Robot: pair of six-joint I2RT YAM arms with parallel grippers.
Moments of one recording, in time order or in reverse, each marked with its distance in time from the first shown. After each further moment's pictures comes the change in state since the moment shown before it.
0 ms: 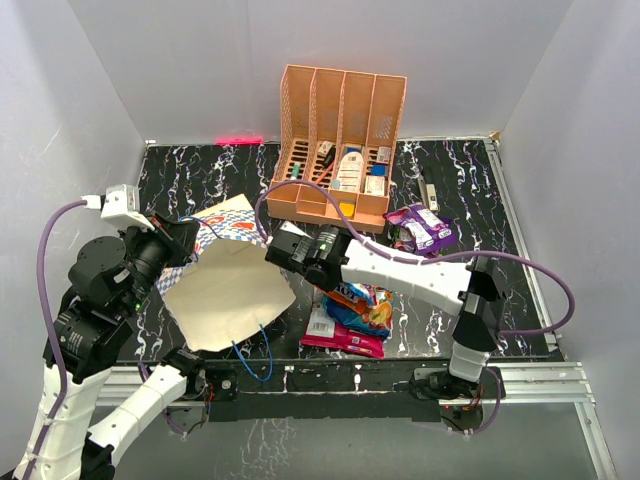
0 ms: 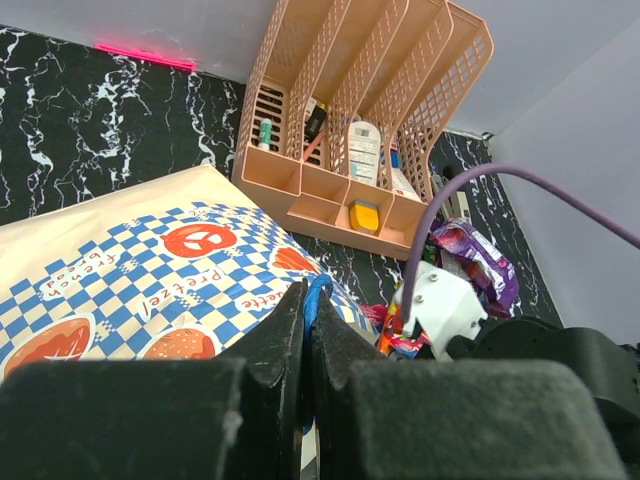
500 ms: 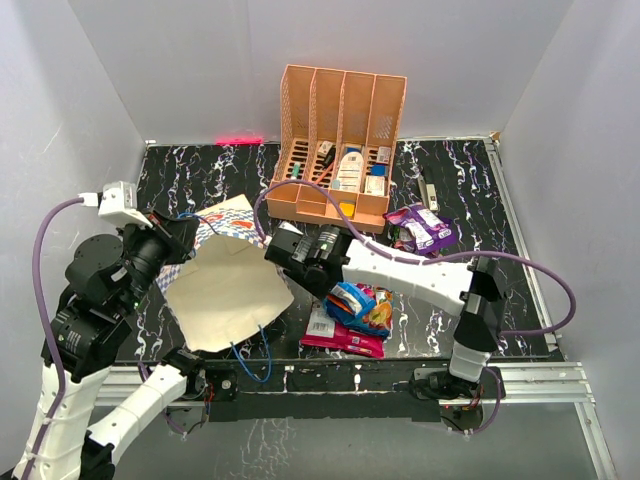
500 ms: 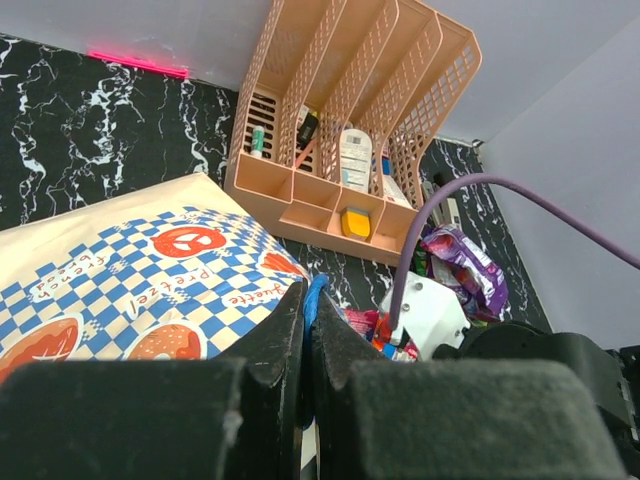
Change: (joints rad) left arm 0.000 0.007 0.015 0.005 0.003 -0.007; right arm 0.000 0.019 0.000 0.020 -0.067 0.011
